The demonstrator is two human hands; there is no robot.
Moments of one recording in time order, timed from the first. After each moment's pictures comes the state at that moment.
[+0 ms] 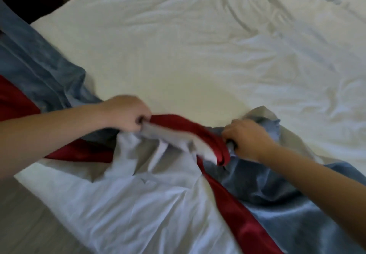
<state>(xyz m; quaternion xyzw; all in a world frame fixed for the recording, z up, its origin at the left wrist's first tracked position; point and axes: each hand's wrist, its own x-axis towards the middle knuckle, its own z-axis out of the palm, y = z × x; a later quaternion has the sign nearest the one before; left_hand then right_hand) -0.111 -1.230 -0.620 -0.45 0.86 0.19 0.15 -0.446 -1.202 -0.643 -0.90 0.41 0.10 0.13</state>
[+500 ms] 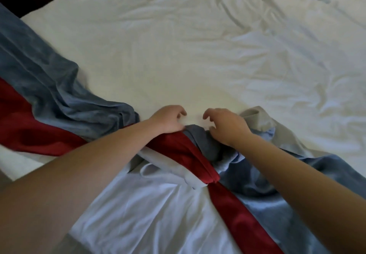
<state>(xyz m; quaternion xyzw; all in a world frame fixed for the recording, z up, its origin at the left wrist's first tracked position) -0.218 -1.221 -0.684 -0.59 0.71 0.37 0.03 -0.412 -1.207 -0.653 -0.79 0.57 0.10 0.20</state>
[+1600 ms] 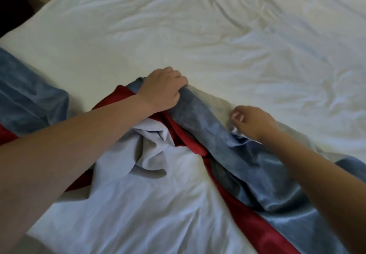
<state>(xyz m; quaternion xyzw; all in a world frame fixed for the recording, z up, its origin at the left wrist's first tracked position) -0.168 -1.331 -0.650 -0.44 0.89 0.07 -0.07 -0.439 -1.258 -0.663 -0.68 0.69 0.05 0.24</state>
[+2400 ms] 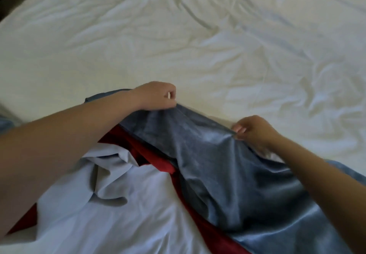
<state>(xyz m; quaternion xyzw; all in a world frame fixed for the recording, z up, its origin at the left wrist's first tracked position) -0.259 -1.390 -0.652 -0.46 0.82 0.33 0.10 -0.554 -1.272 -0.692 -0.59 0.70 -0.03 0.40</state>
